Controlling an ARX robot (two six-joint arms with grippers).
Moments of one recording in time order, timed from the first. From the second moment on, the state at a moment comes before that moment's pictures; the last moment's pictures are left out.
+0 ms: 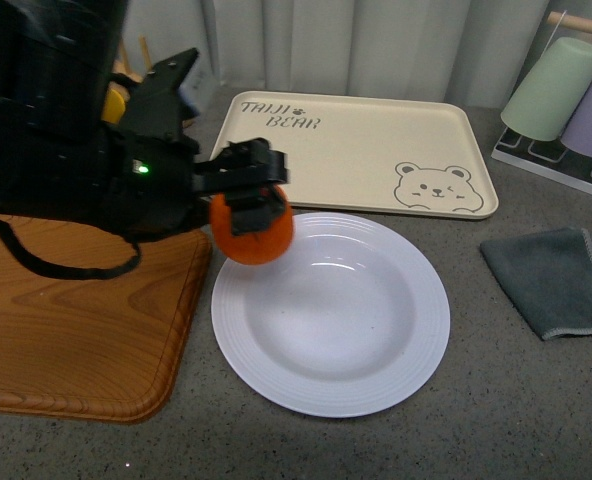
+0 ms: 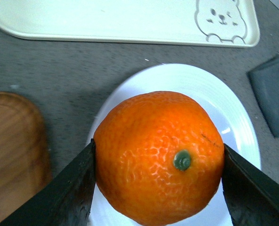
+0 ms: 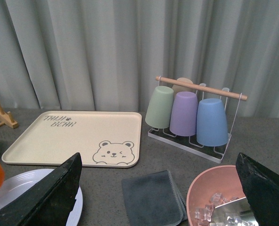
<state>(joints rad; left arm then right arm) -0.35 1.97 0.88 0.39 0.25 -0.29 0.00 0.00 0.01 0.00 0.00 0.00</state>
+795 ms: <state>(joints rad) -0.51 2.15 0.94 0.42 0.20 -0.37 0.00 0.00 0.01 0.00 0.00 0.00</state>
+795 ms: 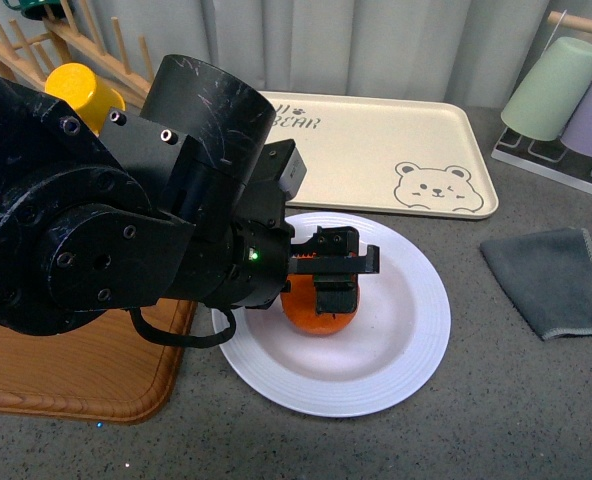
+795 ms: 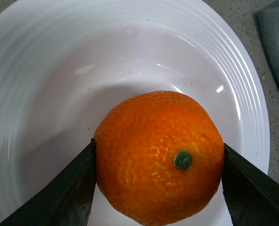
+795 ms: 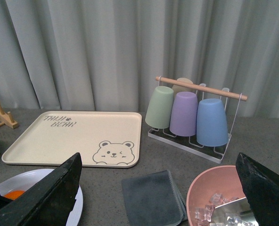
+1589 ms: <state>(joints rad) -0.45 1.61 0.62 0.47 0.01 -0.40 0.00 0.00 0.01 0.00 0.00 0.00</state>
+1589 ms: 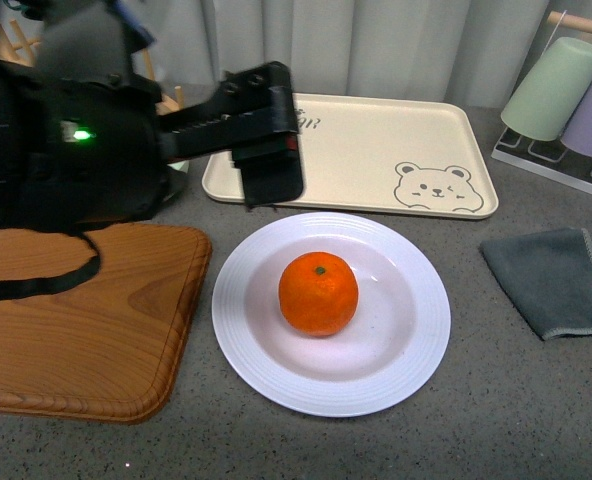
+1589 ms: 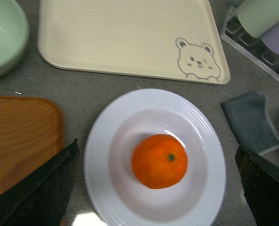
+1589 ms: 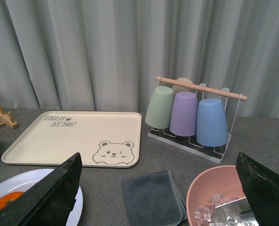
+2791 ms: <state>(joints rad) 0.00 0.49 0.02 0.49 0.00 -0.01 0.00 0.00 0.01 0.00 0.00 0.00</state>
